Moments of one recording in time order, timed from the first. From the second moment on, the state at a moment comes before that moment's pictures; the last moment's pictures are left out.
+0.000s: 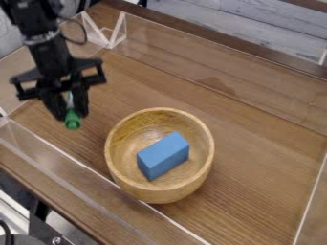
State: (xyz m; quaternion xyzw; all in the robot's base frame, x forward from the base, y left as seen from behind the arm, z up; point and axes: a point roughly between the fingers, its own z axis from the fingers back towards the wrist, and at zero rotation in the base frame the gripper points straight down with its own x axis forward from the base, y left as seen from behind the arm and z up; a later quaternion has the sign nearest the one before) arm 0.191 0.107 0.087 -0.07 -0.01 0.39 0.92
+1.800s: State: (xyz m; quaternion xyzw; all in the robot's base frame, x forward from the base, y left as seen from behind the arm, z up) arm 0.203 0.099 0.037 -0.03 -0.02 0.40 0.92
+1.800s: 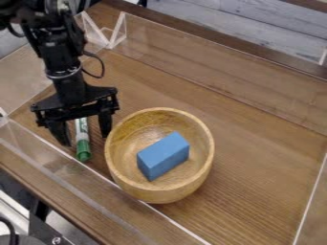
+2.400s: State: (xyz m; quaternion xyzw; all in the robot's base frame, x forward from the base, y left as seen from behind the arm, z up) arm 0.201 0.098 0.025 -0.03 -0.01 0.40 0.91
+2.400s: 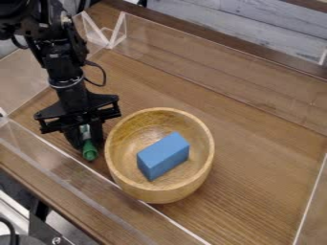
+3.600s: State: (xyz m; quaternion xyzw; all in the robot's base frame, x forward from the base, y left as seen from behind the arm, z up) arm 0.209 0.090 0.097 -0.06 -0.03 0.35 0.93
